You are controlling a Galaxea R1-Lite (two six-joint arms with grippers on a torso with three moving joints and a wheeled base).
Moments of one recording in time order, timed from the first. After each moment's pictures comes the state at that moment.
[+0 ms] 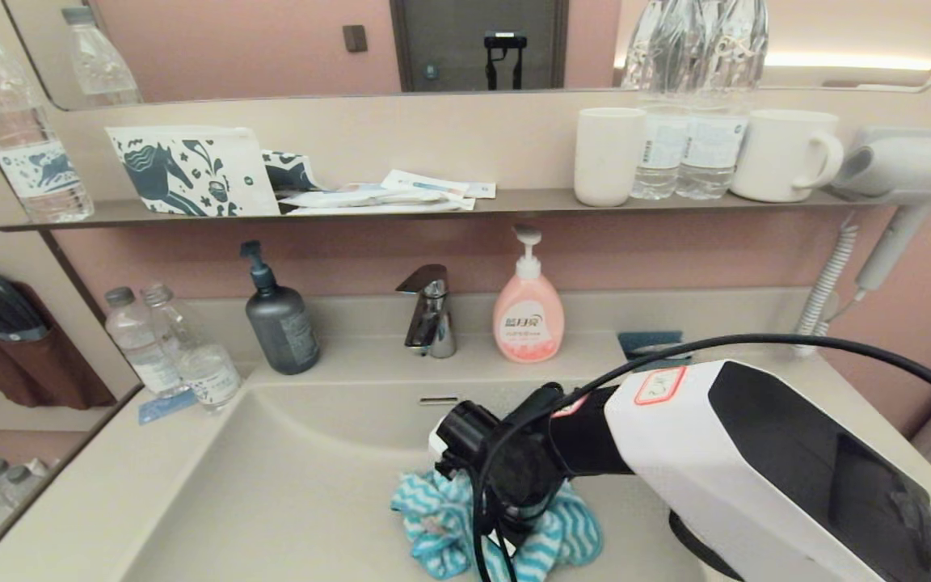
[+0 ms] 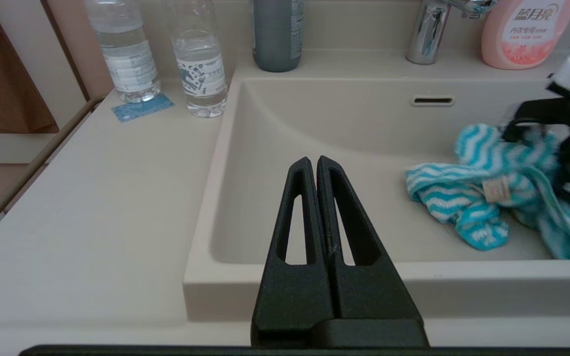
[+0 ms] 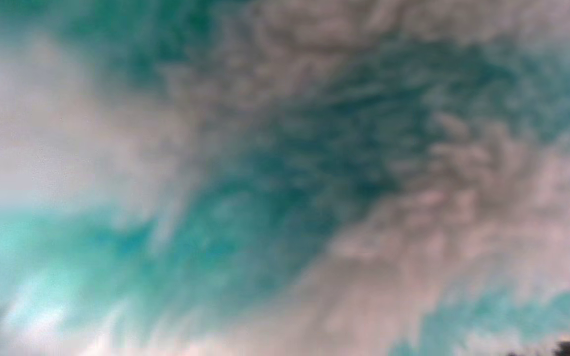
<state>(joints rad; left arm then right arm) -0.01 0.00 0.00 0.00 0.03 0.01 0.87 2.51 -1.87 0.68 -0.29 -0.03</state>
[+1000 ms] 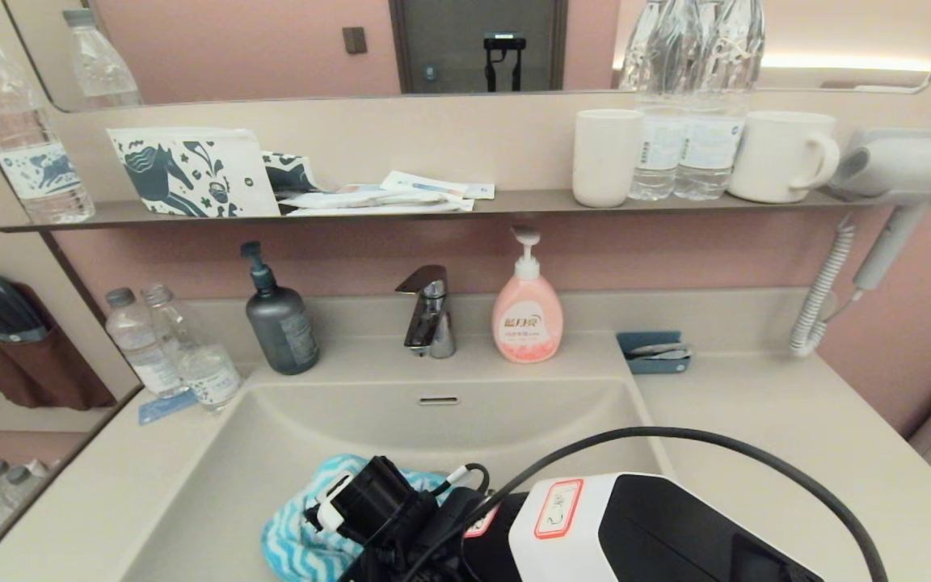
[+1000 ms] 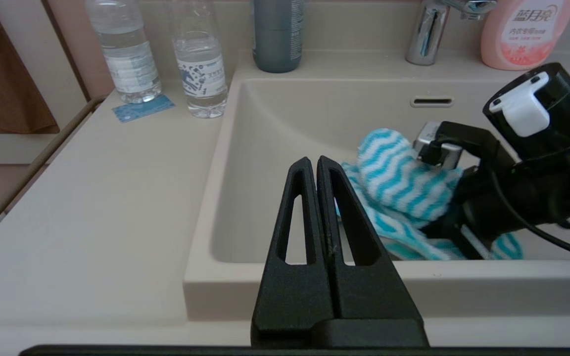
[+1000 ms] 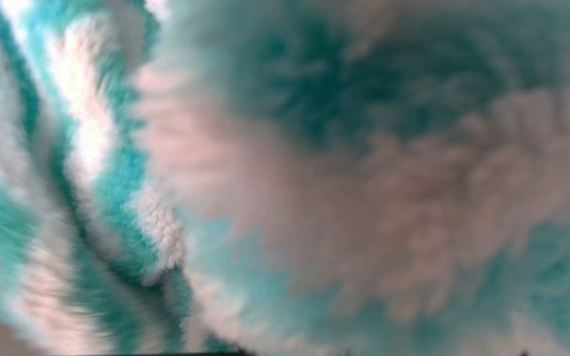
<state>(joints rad) -0.01 0.00 0.00 0.00 0.03 0.01 1.06 2.70 -1.98 0.13 -0.08 0.02</state>
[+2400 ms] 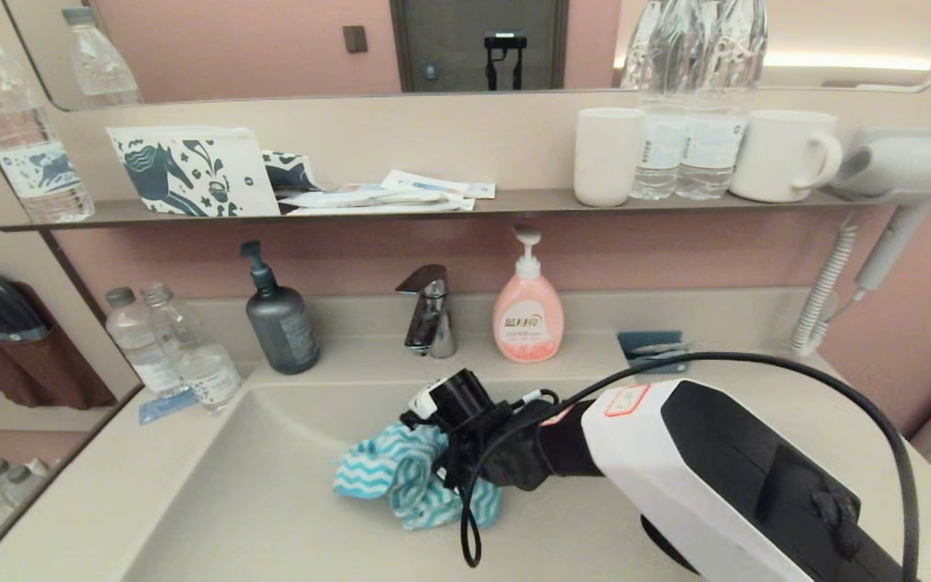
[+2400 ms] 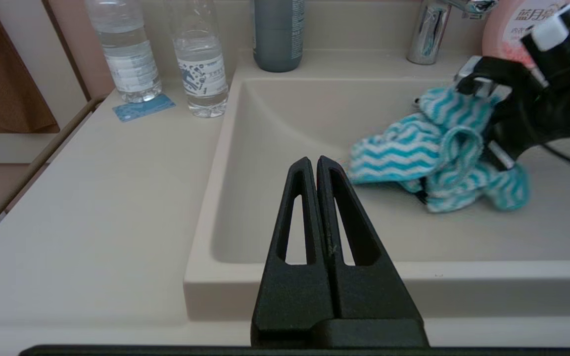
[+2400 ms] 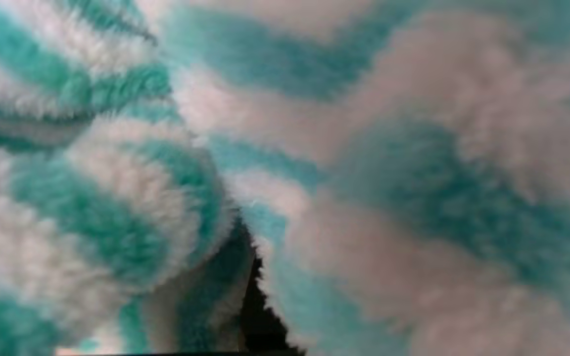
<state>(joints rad) -0.01 0.00 0.00 0.00 0.03 0.01 0.81 2.63 -1.98 0.15 -0.30 -0.20</state>
